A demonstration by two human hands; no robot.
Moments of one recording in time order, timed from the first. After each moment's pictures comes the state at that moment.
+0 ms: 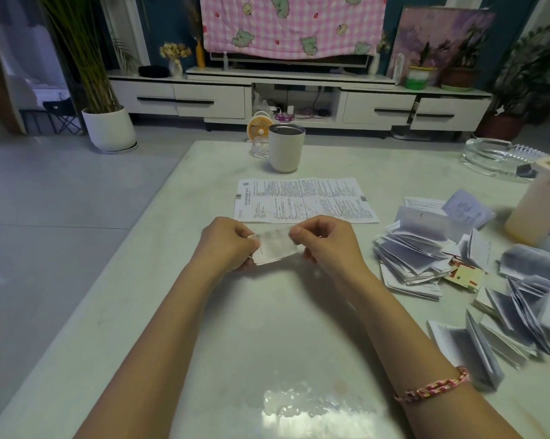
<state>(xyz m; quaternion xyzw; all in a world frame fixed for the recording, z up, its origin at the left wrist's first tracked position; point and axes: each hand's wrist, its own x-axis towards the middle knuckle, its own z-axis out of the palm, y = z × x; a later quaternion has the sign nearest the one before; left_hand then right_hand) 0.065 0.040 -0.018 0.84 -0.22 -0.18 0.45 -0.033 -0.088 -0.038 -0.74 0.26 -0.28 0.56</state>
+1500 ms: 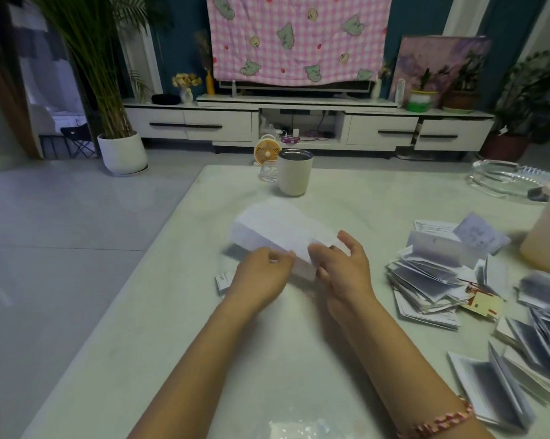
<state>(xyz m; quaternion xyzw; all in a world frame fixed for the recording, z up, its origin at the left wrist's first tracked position) 0.041 0.028 -0.013 0.84 -0.27 -0.19 0.44 -0.020 -0.074 -0.031 -0.47 0.32 -0.33 0.76</state>
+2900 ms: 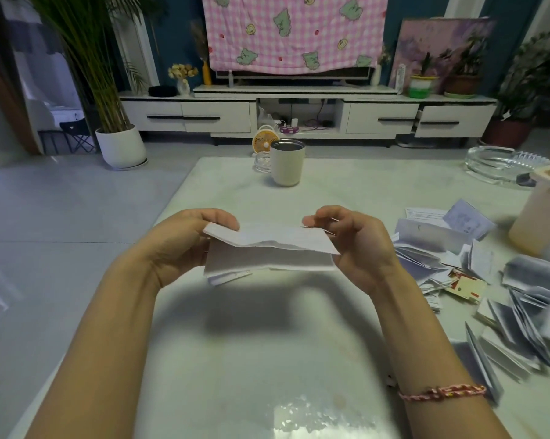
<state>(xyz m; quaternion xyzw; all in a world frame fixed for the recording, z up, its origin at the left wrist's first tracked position) 0.069 0.079 0.040 0.71 -0.23 -0.32 0.58 -0.054 -0.100 0.006 -0.48 0.14 -0.20 0.84</state>
